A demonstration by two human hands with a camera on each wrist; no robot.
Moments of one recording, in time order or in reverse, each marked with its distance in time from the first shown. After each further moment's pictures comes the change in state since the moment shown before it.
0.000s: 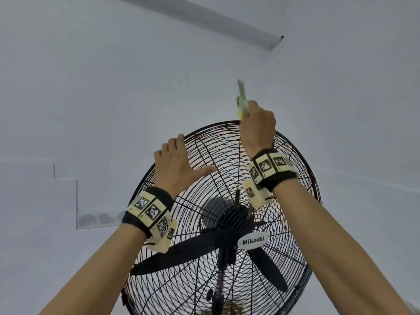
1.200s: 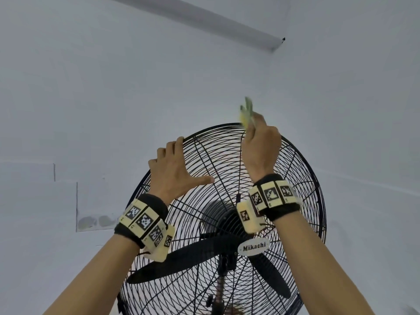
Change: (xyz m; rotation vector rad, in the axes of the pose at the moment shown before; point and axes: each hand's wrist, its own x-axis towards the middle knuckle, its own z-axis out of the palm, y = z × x) left_hand -0.003 -0.003 -0.001 -0.014 -0.034 -0.021; right_hand -0.035 0.014 0.003 0.151 0.155 -0.034
